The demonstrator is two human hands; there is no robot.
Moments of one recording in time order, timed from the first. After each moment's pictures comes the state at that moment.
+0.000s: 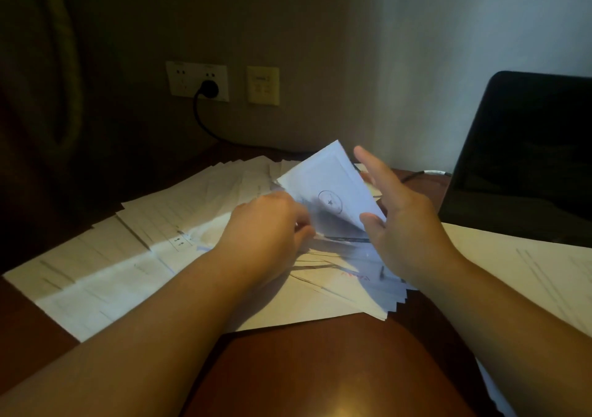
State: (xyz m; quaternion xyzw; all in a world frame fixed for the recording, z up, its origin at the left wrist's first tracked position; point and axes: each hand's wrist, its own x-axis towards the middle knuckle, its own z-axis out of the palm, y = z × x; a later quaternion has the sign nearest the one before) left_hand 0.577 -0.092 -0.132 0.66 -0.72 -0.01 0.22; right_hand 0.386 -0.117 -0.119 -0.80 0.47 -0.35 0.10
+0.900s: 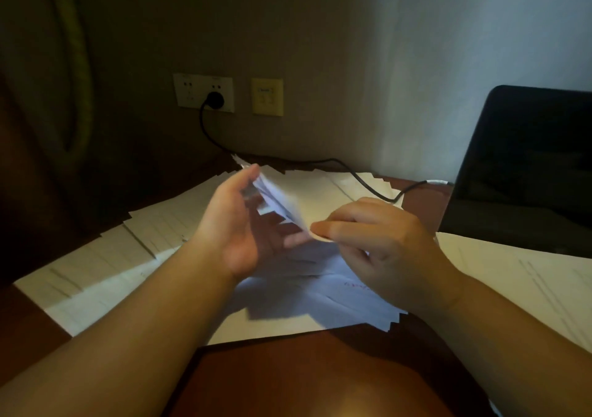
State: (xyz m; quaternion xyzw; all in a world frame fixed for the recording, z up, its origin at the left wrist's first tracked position) left_hand 0.593 -0.075 -0.091 0.36 -0.20 -0.69 0.60; right_hand 0.394 -0.110 -0.115 -0.91 0.17 -0.37 -0.10
